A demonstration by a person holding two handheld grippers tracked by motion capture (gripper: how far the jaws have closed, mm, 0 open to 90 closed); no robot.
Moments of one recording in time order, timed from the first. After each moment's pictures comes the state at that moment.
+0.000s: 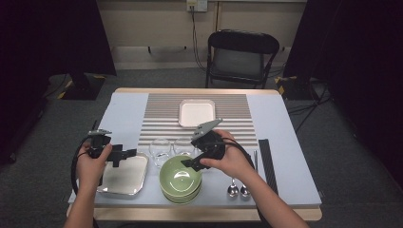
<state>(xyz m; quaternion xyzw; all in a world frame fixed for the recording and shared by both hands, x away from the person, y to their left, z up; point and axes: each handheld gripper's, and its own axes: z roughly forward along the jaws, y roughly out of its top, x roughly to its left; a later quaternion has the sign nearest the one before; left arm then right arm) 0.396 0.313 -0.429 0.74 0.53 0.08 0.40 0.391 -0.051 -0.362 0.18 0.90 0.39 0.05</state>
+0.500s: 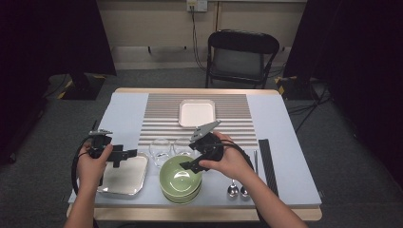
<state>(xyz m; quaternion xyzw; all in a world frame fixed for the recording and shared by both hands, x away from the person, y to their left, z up) 0.397 0.312 -0.430 0.74 0.53 0.07 0.40 0.390 -0.048 -0.369 0.18 0.90 0.39 0.03</state>
